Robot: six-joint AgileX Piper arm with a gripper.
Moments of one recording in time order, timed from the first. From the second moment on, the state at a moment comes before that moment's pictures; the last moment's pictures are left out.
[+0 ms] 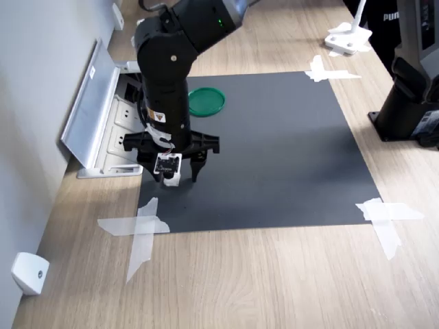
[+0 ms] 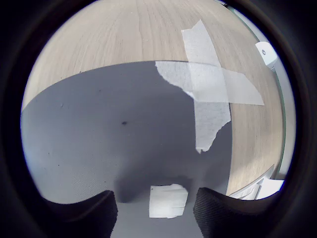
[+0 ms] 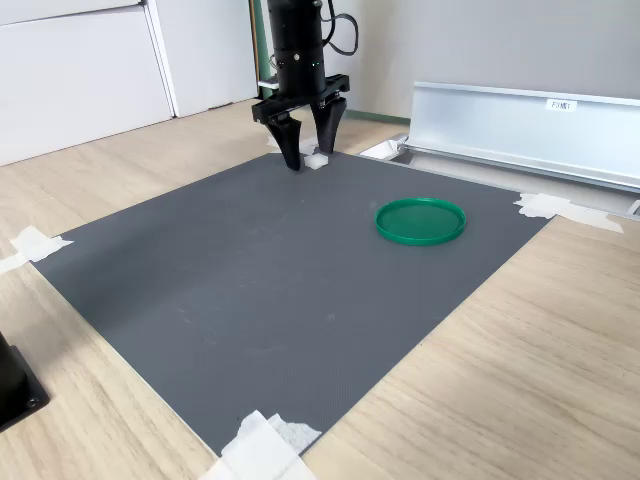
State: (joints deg) arm 14.4 120.8 -94.6 -0.3 54.4 -70.0
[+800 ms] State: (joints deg) arm 14.4 122.7 -97.2 0.0 55.1 -65.5
